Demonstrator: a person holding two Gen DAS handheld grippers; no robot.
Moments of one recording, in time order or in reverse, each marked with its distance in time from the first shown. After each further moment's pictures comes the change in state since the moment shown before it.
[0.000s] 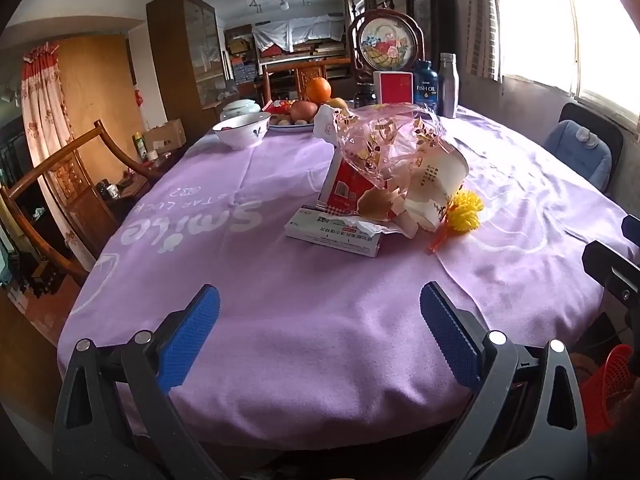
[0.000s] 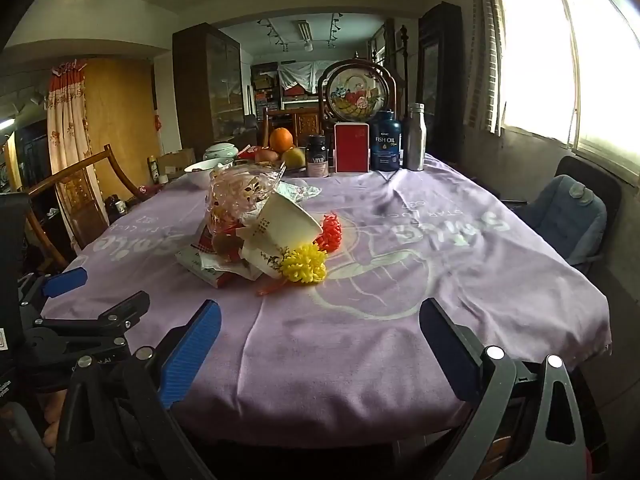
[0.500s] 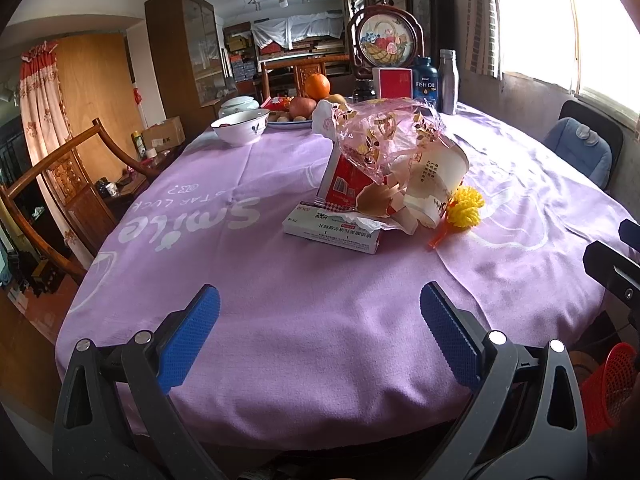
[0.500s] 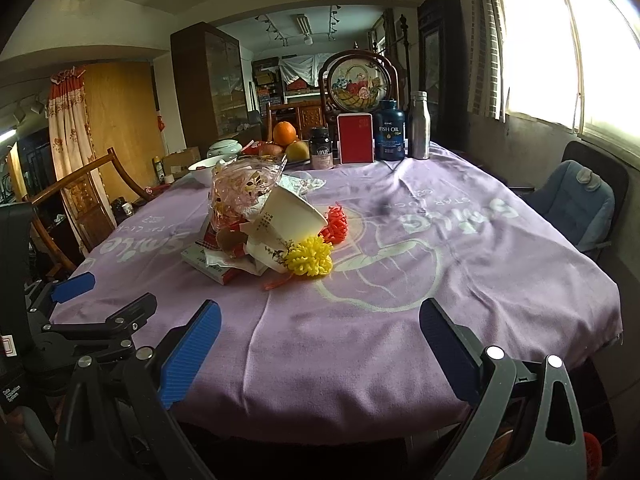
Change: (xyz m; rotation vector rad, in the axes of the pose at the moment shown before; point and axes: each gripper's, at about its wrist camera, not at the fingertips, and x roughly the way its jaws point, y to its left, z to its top) left arm 0.003 -0.001 -0.002 0.002 0.006 -0.001; right arm 0.002 -0.007 0.000 0.042 0.022 0.037
